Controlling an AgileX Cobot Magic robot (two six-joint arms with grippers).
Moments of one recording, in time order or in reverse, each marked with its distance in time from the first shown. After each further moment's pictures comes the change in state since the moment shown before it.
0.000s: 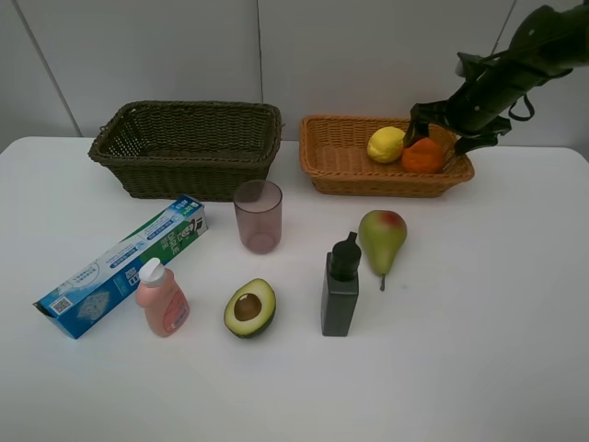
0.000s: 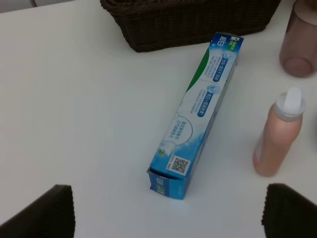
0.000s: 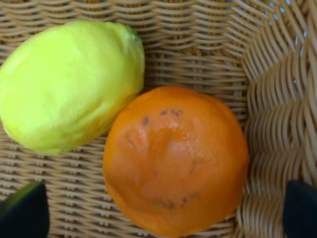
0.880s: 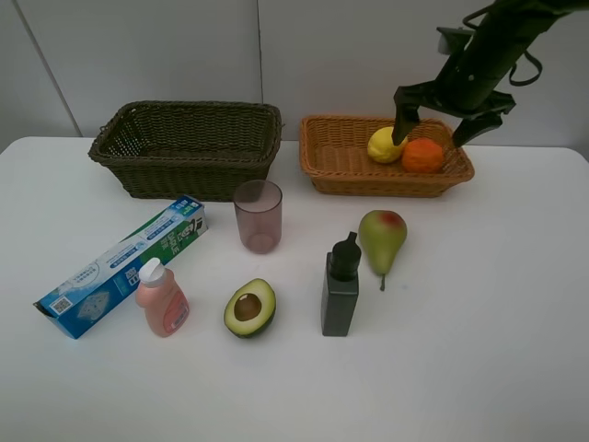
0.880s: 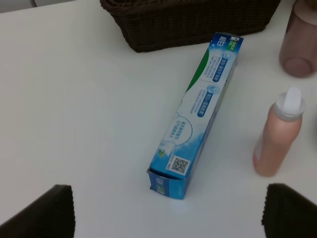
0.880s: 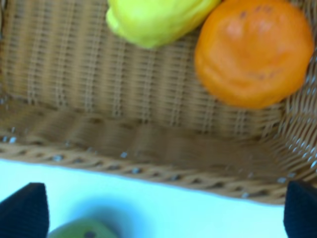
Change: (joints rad) left arm 0.000 0.000 0.000 0.000 0.000 0.000; right arm 0.165 -0.182 0.040 -0.215 0.269 0.243
